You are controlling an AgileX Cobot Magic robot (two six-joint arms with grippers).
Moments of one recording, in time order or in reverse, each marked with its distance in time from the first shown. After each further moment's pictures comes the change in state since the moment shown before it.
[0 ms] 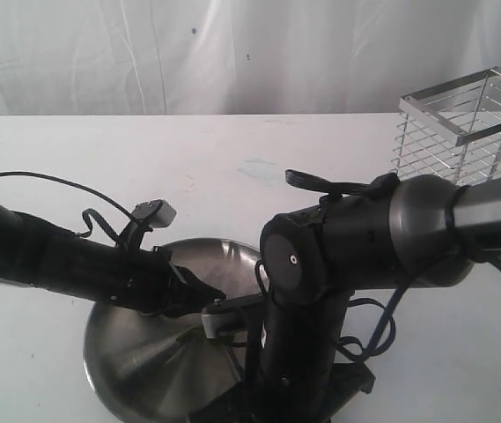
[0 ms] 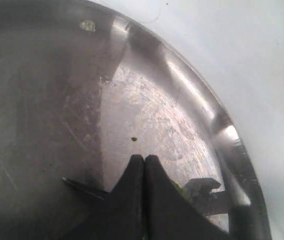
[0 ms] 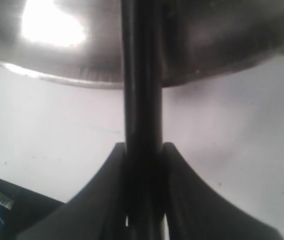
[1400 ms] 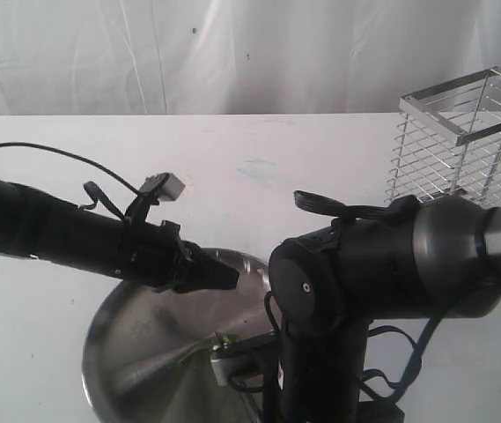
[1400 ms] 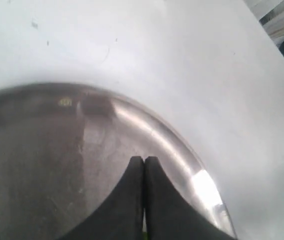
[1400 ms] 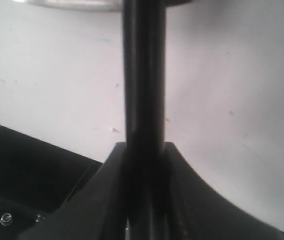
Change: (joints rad) left arm -0.001 -0.073 -0.083 0.081 0.075 -0.055; right arm 0.046 -0.050 0.078 0.027 0.105 -0.015
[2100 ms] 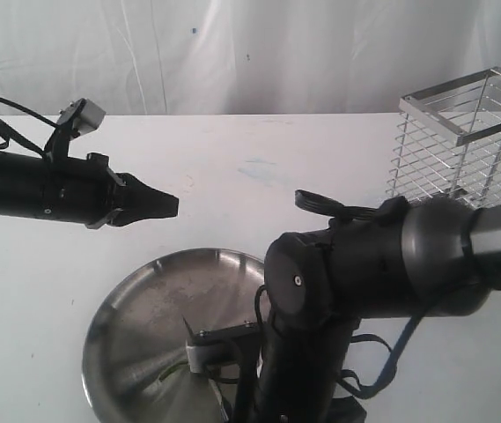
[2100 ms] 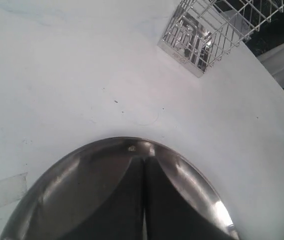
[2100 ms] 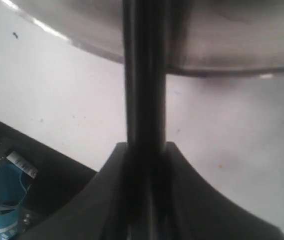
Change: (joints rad) left arm 0.184 -0.213 0.021 0.070 -0.039 -0.127; right arm 0.000 0.025 -0.014 0.130 -0.106 -0.138
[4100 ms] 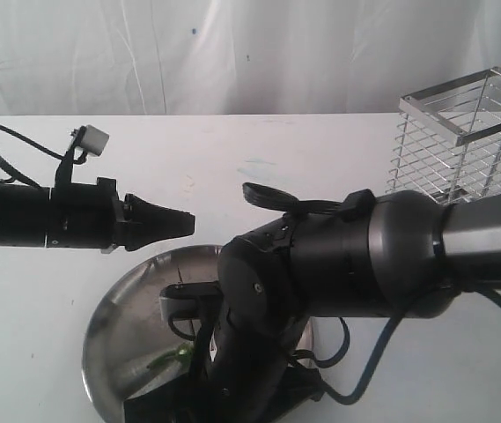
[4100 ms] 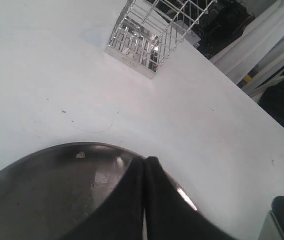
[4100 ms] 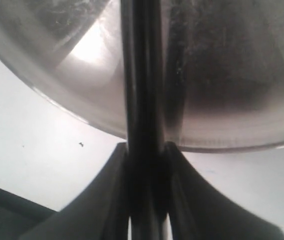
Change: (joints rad) left arm 0.000 0.077 0.083 -0.171 0.204 0.330; right arm 0.082 0.005 -0.101 -0.168 -0.186 0.370
